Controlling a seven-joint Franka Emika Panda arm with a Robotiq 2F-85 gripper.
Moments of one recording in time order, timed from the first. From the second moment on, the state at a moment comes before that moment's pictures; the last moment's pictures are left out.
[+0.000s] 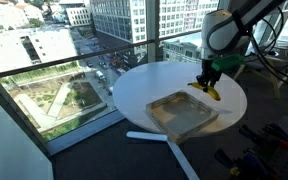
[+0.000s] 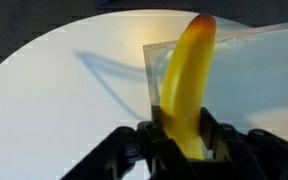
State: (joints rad) arm 0.01 0.17 -0.07 -2.33 -0.10 2.35 0.29
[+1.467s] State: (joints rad) arm 0.03 0.19 0.00 -2.28 -0.10 2.27 0.12
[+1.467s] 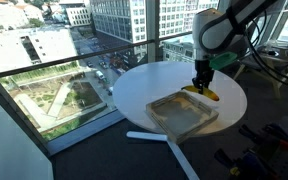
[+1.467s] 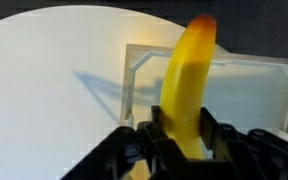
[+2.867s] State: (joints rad) arm 0.04 0.28 -0.01 -2.24 -0.13 2.32 0.15
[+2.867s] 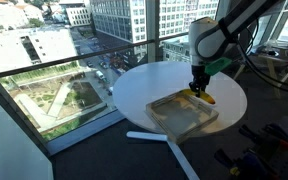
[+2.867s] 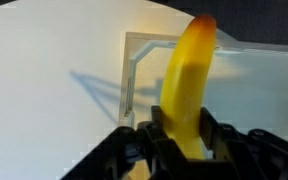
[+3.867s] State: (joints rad) arm 0.04 0.37 -0.01 -2.19 -0.13 2.36 0.17
